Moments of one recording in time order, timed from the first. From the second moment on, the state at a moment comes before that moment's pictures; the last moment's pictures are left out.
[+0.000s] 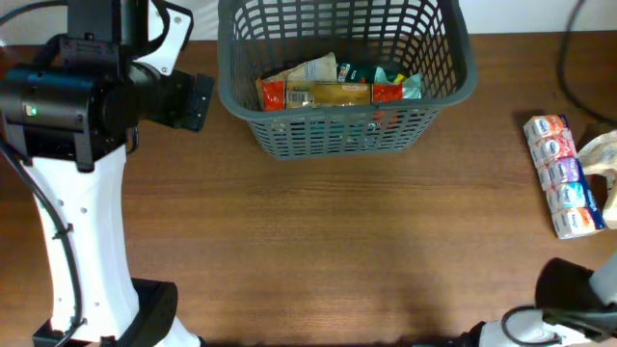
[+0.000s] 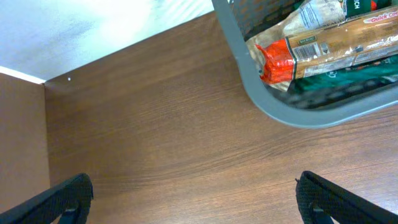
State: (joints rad) left arm -0.16 1.79 2.59 -1.69 -0.16 0.22; right arm -0.43 1.80 2.48 -1.19 0.02 -0.31
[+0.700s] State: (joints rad) left arm -0.16 1.79 2.59 -1.69 -0.16 0.22; right arm -0.63 1.86 1.37 -0.49 -0.07 -0.47
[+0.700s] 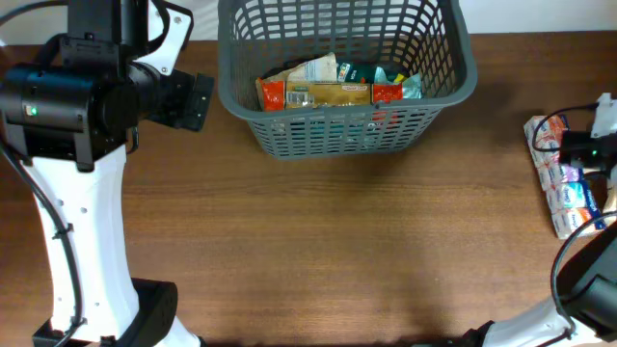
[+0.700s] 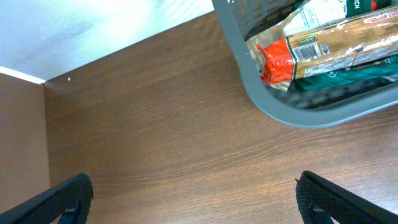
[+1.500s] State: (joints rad) left arm -0.16 1.79 2.59 -1.69 -0.16 0.22; right arm -0.63 2.00 1.37 -0.64 0.01 -0.47
